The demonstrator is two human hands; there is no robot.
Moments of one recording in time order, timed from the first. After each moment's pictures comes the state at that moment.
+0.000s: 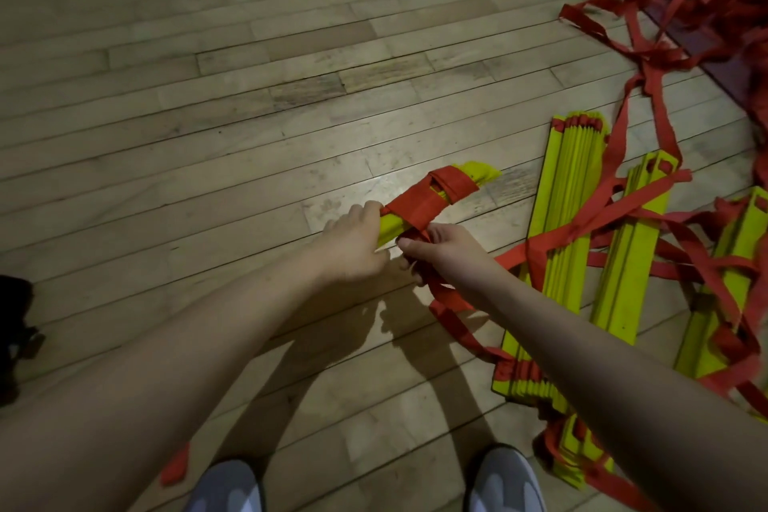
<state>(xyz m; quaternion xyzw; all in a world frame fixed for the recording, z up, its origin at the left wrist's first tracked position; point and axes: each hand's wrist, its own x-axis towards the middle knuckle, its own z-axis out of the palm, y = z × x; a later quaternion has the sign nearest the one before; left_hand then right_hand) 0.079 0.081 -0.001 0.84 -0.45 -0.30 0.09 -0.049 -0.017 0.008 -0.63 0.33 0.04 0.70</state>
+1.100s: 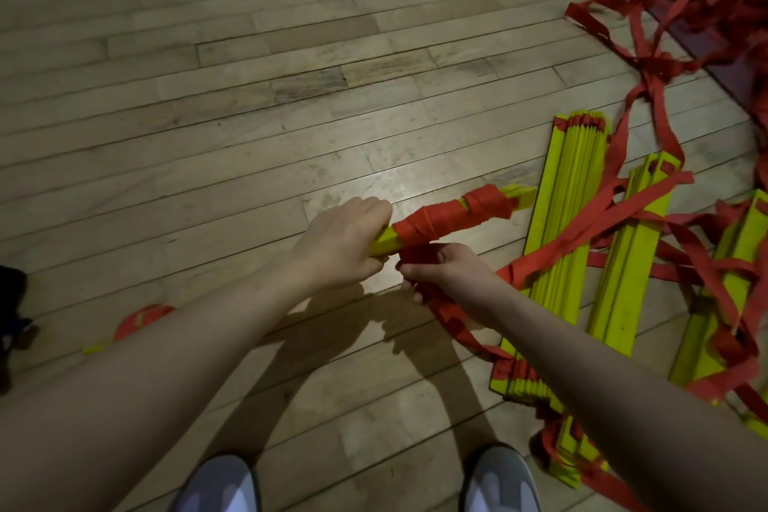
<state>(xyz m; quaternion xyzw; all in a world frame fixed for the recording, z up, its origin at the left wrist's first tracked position) 0.080 0.100 0.003 0.79 -0.59 -0.14 0.14 -0.068 -0.013 -0.002 -0.61 0.32 0.09 0.71</state>
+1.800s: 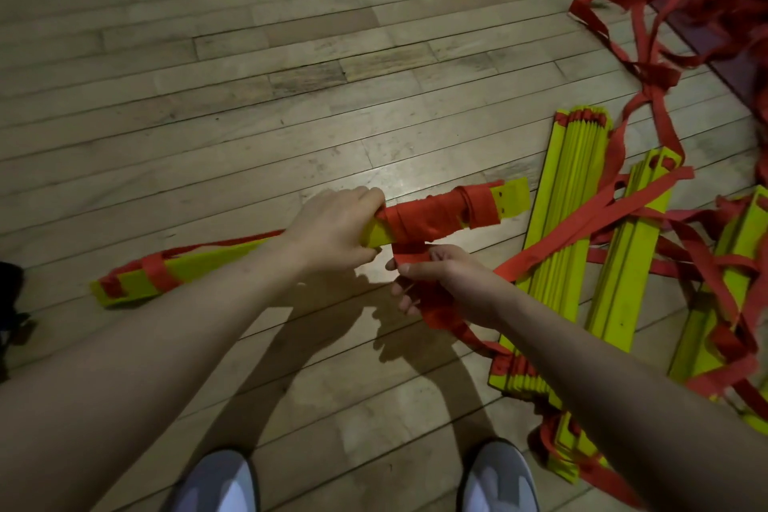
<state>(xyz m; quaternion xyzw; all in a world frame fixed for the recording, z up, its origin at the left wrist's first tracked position) 0.092 0.097 0.007 0.79 -0.58 -0.14 0.09 -0.070 -0.009 0.006 -0.53 0.31 0.15 0.78</state>
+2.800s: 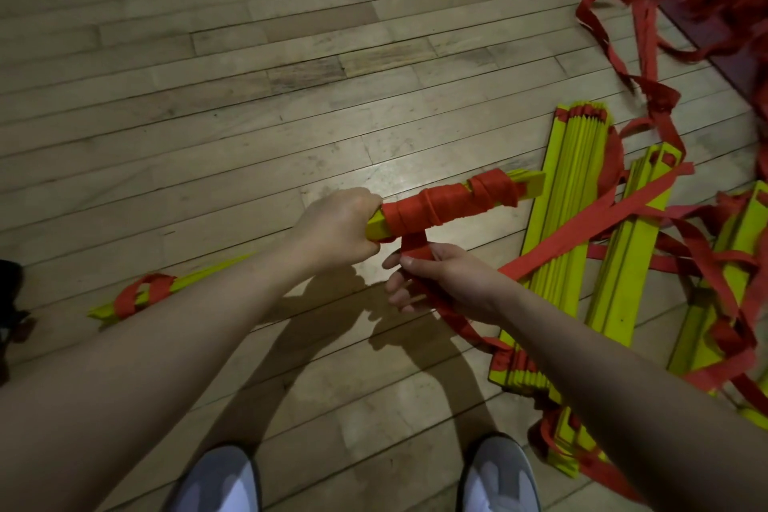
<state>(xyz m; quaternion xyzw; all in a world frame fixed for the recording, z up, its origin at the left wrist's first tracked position) 0.083 0.095 0.014 0.82 -0.52 -0.19 0.13 -0.070 -0.012 0.000 -0.54 0.30 0.17 0.77</state>
